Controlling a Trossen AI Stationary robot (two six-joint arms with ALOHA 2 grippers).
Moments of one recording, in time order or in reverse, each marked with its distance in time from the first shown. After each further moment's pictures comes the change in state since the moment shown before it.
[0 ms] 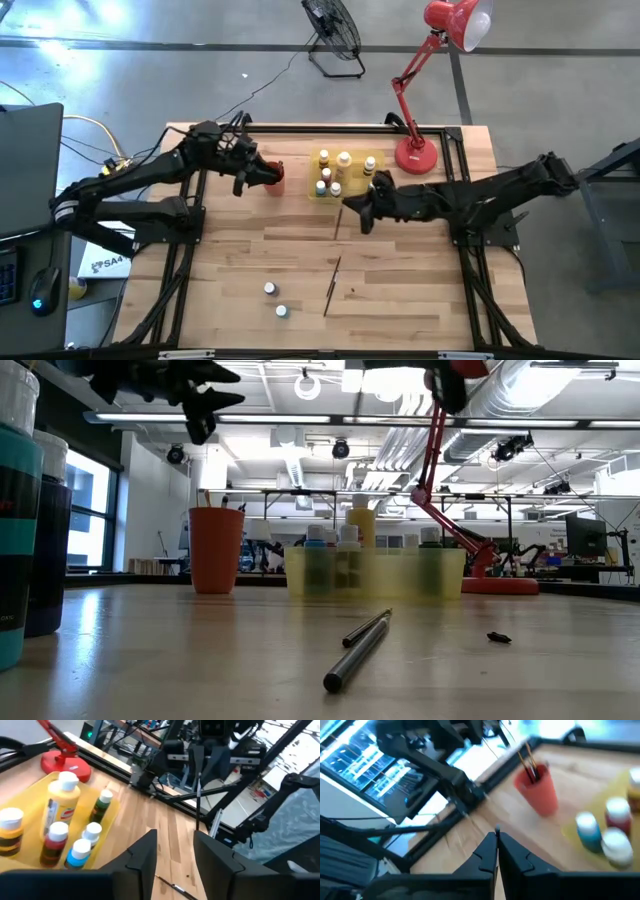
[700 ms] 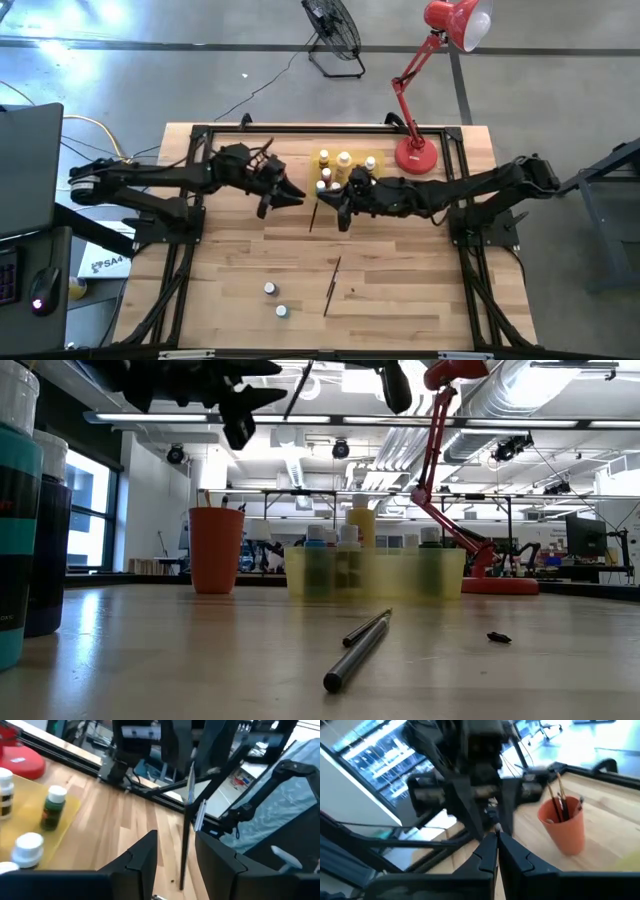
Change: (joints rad) left arm -0.276 0.264 0.001 0.321 -0.144 -0.050; right arm -0.075 0.186 0.095 0.244 -0.092 -0.190
